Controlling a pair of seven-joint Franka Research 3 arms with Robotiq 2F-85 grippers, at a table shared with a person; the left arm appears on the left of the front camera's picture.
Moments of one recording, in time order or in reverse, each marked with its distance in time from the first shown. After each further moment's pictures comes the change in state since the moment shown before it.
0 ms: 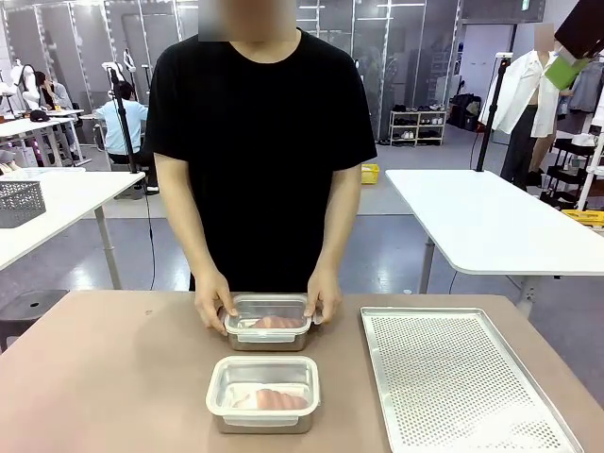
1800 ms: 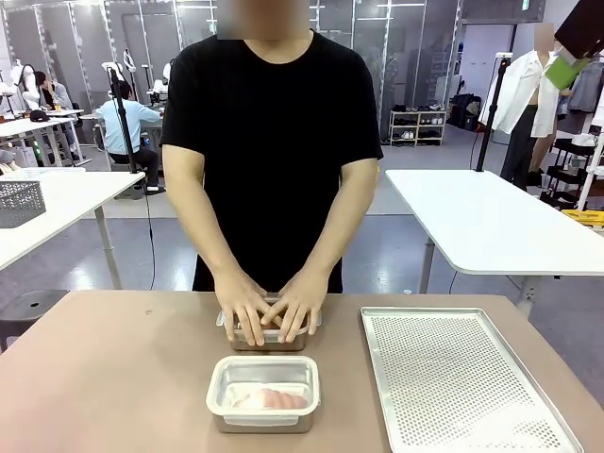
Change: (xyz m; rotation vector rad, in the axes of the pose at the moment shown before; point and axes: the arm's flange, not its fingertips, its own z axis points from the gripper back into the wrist) left arm 0.000 0.000 0.000 0.000 0.000 0.000; right arm 0.000 0.000 0.000 0.000 0.000 0.000
